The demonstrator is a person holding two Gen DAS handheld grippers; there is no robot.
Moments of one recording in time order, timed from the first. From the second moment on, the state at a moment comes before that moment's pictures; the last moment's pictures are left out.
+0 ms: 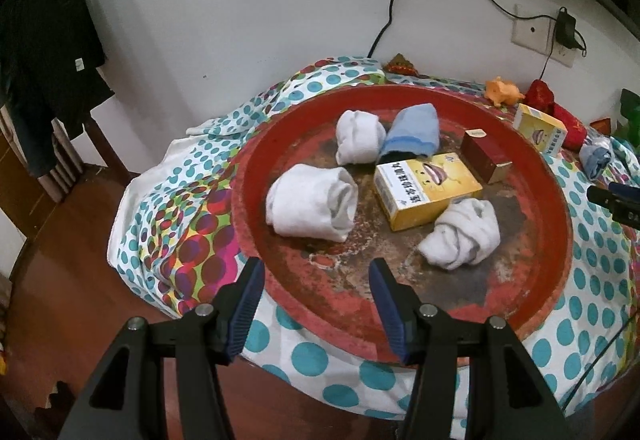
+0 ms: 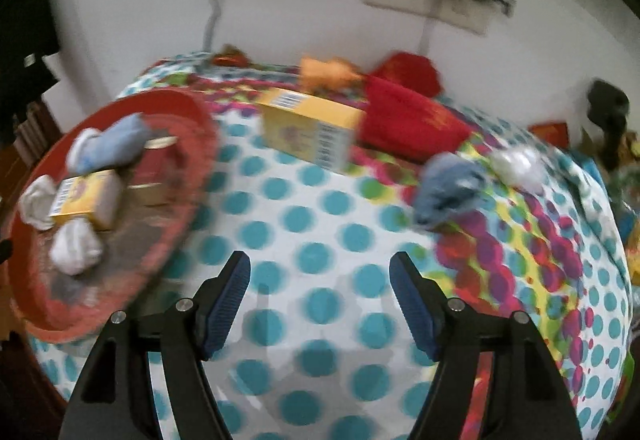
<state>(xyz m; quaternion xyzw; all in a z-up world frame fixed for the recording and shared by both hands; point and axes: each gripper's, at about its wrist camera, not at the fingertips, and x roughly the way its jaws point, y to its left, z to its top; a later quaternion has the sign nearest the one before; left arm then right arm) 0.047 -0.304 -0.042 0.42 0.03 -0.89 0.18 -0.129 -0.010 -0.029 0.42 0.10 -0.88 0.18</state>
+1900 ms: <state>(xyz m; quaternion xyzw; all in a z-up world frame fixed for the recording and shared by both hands) -0.072 -0.112 -0.031 0.44 -0.06 -0.90 0.00 -0.215 0.176 -0.055 0.43 0.04 -0.90 0.10</state>
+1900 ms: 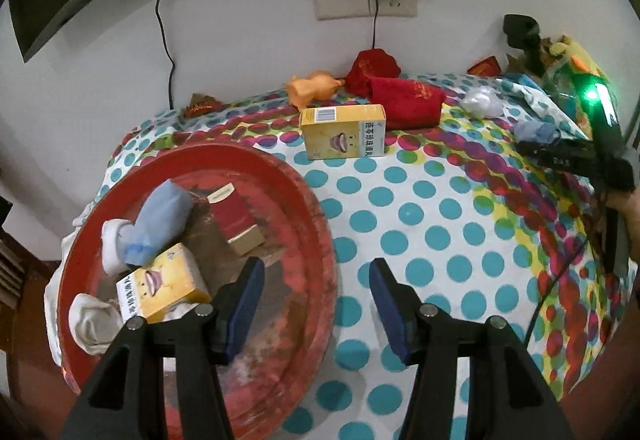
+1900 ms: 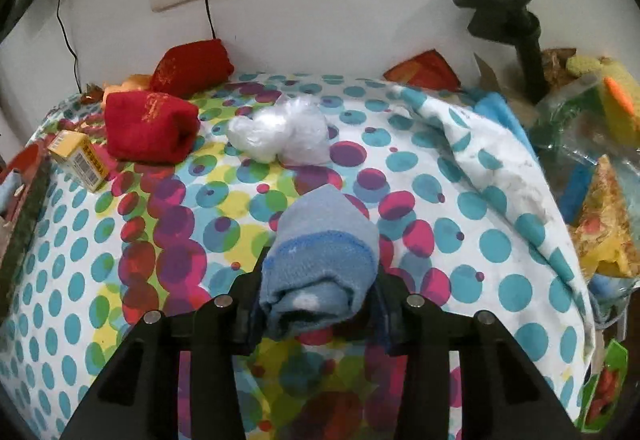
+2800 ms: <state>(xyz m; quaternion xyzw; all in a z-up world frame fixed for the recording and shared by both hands) -0.265 -0.093 -0.010 0.47 0.21 -0.84 0.17 -0.218 0.169 -0.057 0.44 0.05 -0.89 0.12</state>
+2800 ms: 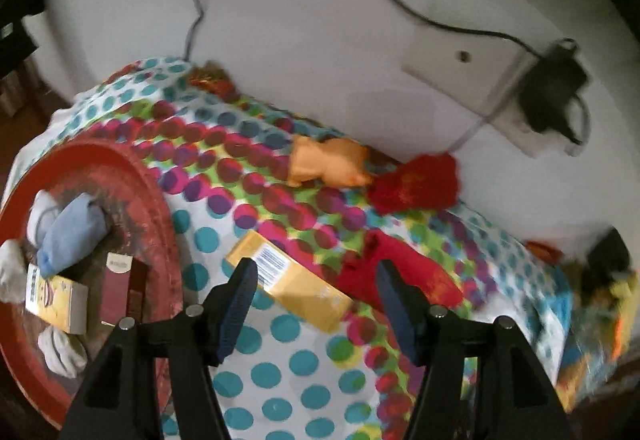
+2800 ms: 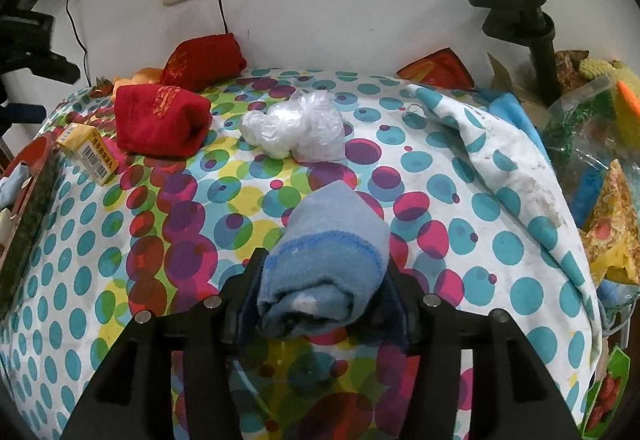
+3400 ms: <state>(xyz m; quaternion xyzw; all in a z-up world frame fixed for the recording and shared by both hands) -0.272 -0.097 -0.044 0.47 0.19 -0.83 0.25 -0.219 0.174 -0.057 0.44 0.04 -0.89 0.13</state>
